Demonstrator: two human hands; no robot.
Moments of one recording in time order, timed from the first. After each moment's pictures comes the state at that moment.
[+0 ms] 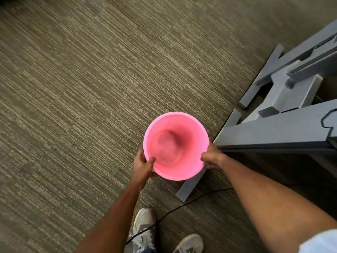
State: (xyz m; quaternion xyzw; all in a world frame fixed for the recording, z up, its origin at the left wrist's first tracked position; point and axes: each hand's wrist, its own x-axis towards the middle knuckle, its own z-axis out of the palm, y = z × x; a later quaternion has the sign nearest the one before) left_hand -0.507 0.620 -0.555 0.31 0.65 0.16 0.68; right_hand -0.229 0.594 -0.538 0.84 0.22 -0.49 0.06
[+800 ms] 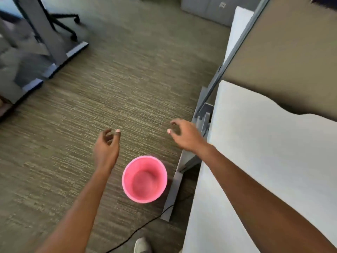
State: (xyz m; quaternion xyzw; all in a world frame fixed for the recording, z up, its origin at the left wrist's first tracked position) left_hand -0.443 0.733 -0.177 0.59 0.62 0.28 0.43; right_hand -0.208 0.622 -0.100 0.81 0.49 -0.25 -0.19
